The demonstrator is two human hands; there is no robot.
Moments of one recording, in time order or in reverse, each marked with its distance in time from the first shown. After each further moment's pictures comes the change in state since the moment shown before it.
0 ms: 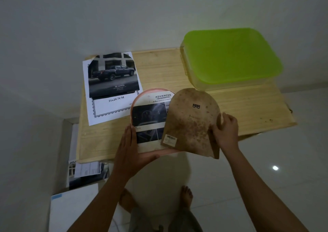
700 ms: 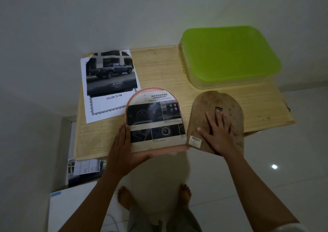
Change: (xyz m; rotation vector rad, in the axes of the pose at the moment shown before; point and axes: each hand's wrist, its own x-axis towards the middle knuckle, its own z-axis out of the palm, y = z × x) left_hand -0.004 -0.012 -0.004 0.058 -0.006 0.041; right_hand -0.001 0.027 0.007 -0.365 -0.291 -0.189
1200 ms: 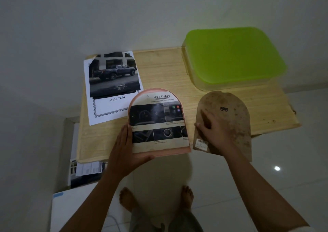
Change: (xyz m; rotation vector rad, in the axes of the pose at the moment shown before) left_hand 0.007 -0.006 -0.006 -0.012 -0.001 0.016; right_hand 0.018 -0.036 -0.011 0.315 0.069 -0.081
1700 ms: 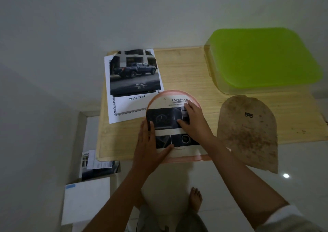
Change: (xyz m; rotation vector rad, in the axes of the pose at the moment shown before) left_hand 0.015 0.006 0.012 -0.072 0.095 -0.036; right_hand 0.033 -0.093 0.078 -0.081 -0.099 -0.224
